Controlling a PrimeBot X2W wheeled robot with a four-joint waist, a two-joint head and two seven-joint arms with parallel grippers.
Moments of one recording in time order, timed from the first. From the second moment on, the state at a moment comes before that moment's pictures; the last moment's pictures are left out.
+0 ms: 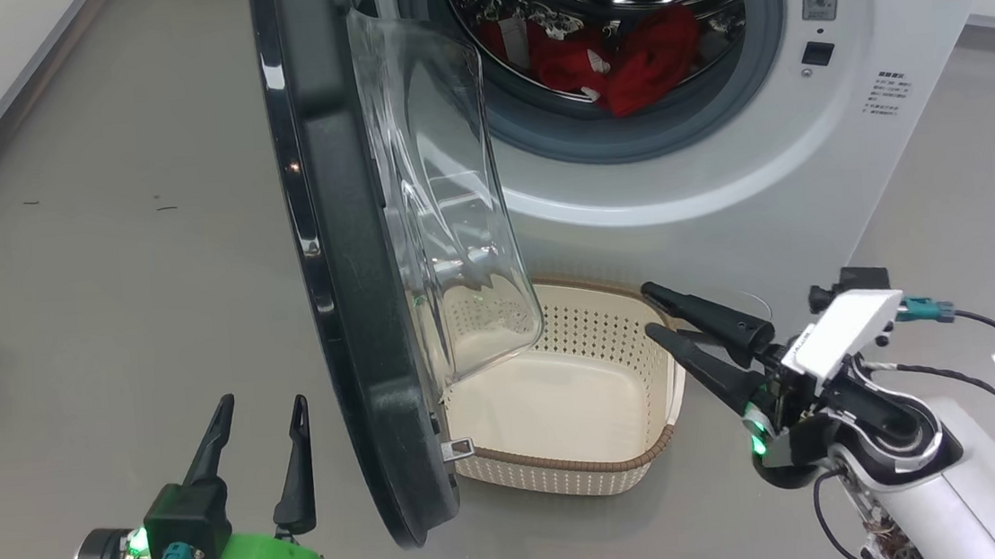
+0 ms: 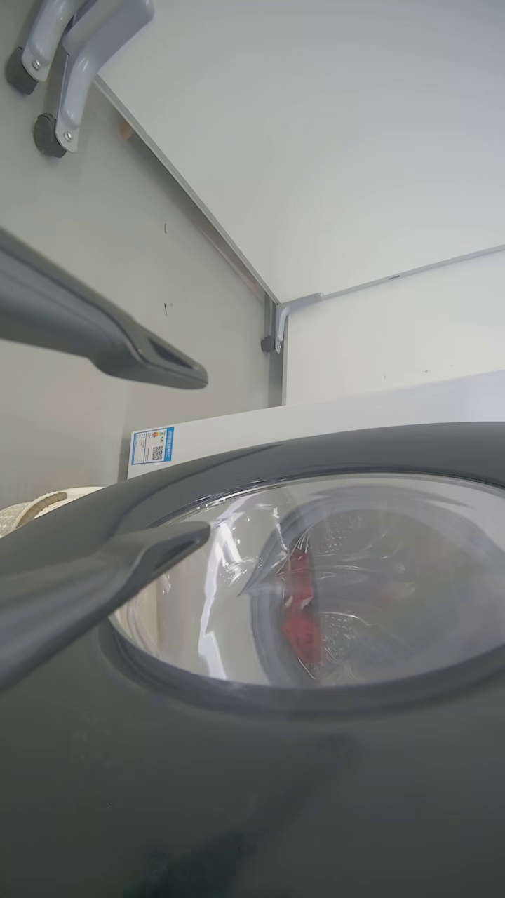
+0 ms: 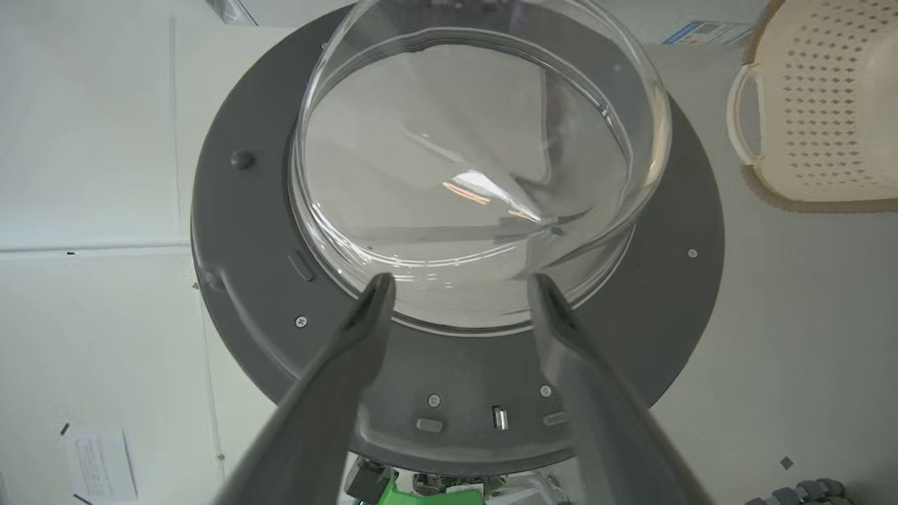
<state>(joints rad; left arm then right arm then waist) -0.07 0.03 -0.15 0.25 -0.20 -0.04 -0.25 -0.30 -0.13 0.33 0.29 1.84 0.12 0.55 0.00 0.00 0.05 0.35</state>
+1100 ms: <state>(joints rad) -0.06 0.03 -0.13 0.27 -0.20 -0.04 -0.25 -0.16 -0.47 0.36 0.25 0.54 -0.09 -0.27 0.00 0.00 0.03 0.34</state>
